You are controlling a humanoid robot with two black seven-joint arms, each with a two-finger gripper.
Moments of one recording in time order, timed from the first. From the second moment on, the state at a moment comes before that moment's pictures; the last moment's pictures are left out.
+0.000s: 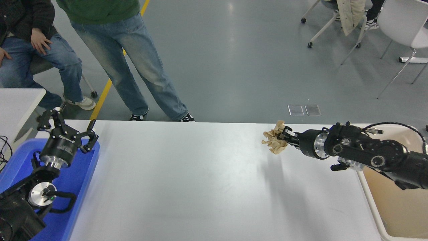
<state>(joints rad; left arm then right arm) -0.54 0.44 -0.74 -0.41 -0.02 -0.66 -0.59 1.09 -0.60 -0.11 1.09 -0.63 0.00 0.03</state>
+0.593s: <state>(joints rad) -0.54 0.44 -0.74 -0.41 -0.02 -0.66 -0.59 1.08 -1.07 0.06 1.34 -0.62 0.09 0.05</state>
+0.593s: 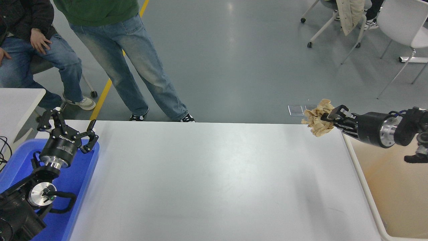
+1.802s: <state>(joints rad) -0.54 0.44 -0.74 -0.41 -0.02 -0.66 -0.59 0.69 -0.46 0.08 0.02 -0.38 0.02 0.05</state>
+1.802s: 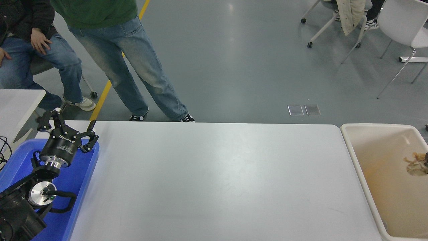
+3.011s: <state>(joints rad) -0.54 0.44 -0.74 -0.41 -0.02 -0.66 -0.59 0.69 -0.35 0.11 -0.06 -0.04 -0.06 0.04</state>
